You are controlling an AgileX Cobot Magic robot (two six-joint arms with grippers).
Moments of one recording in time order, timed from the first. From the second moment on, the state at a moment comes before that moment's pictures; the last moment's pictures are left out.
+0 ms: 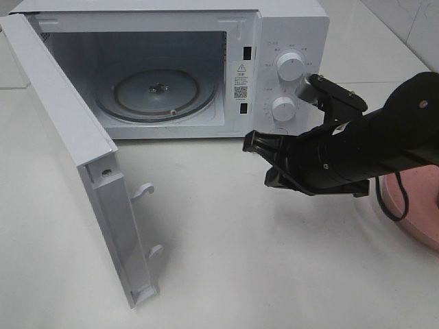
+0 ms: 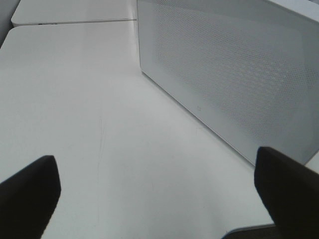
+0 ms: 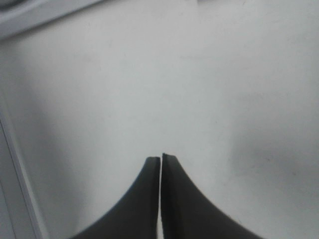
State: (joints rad) left arm 0.06 -0.01 -0.52 -0.17 1.08 0.14; right arm 0.52 1.60 -0.68 0.73 0.00 0.05
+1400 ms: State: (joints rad) left arm 0.06 -0.01 -0.52 -0.17 1.08 0.14; right arm 0.20 1.53 -0.90 -0.10 0.81 0.00
